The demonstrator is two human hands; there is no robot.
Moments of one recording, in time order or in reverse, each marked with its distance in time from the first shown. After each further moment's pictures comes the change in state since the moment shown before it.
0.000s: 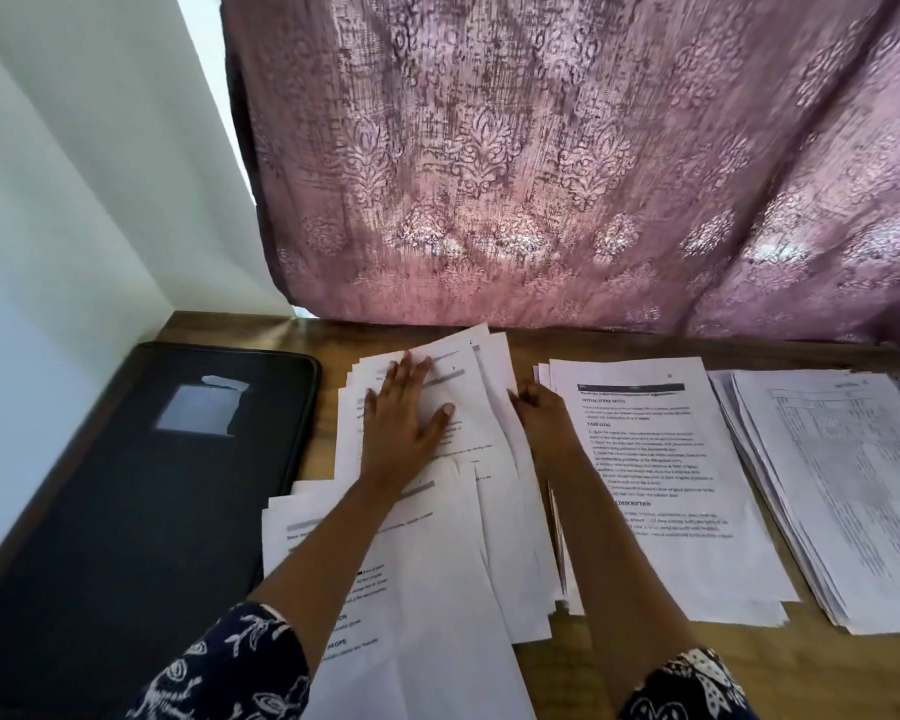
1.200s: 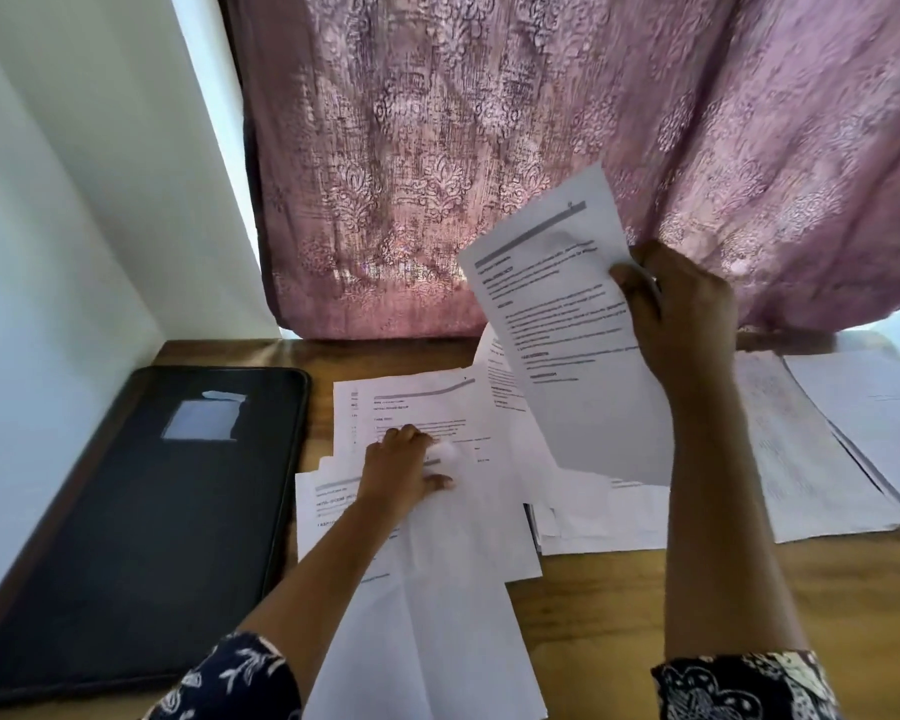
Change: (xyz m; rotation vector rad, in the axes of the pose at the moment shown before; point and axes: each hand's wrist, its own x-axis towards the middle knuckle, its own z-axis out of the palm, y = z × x) left_hand -0.067 0.031 -0.025 0.328 -0.327 0.131; right_hand -0.136 -0.130 -0.145 -0.705 0.758 -1.021
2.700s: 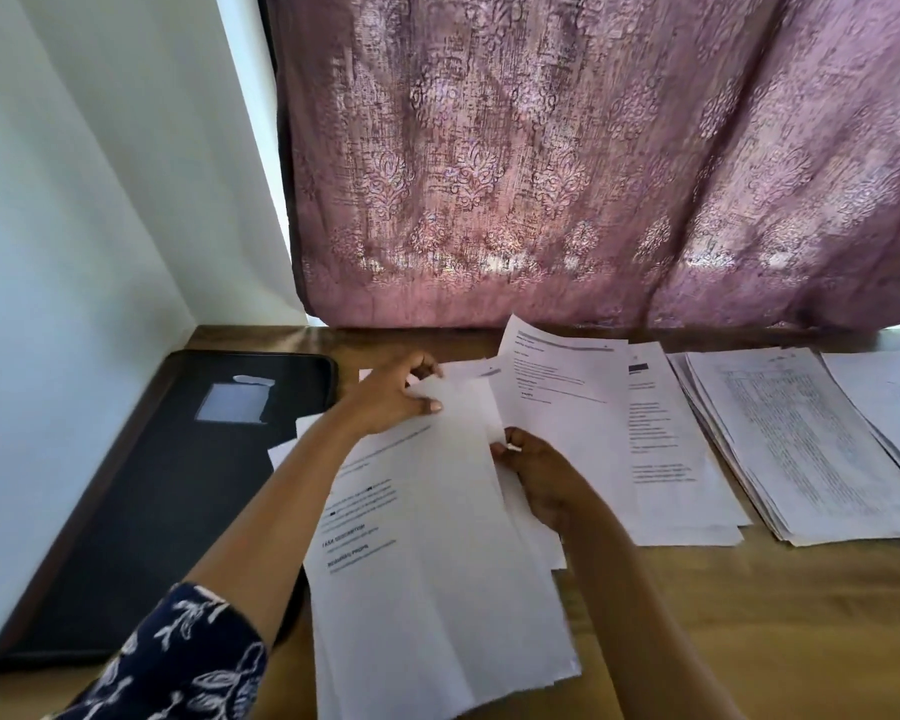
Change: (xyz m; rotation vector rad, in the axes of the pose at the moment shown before) left_hand 0.004 -0.016 -0.119 -0.600 -0.138 0.002; right_hand -0.149 -0.080 0.096 1.015 -0.860 1.199
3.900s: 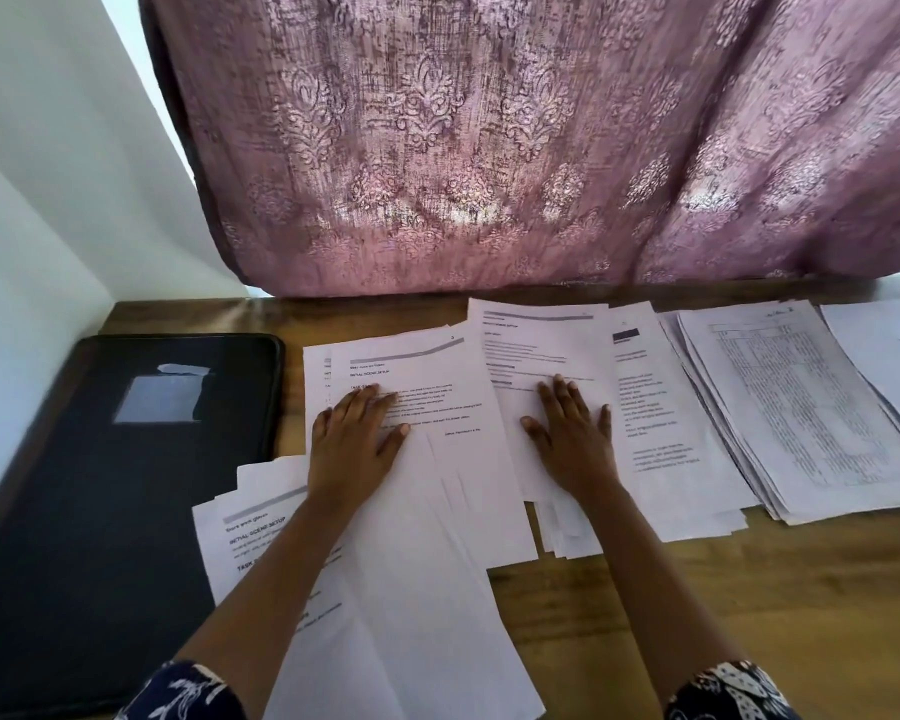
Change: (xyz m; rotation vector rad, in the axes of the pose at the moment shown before) left_hand 0.012 -0.099 0.091 0.628 0.336 -0.008; right_hand 0.071 0.051 -0.093 -1.339 0.282 -0.108
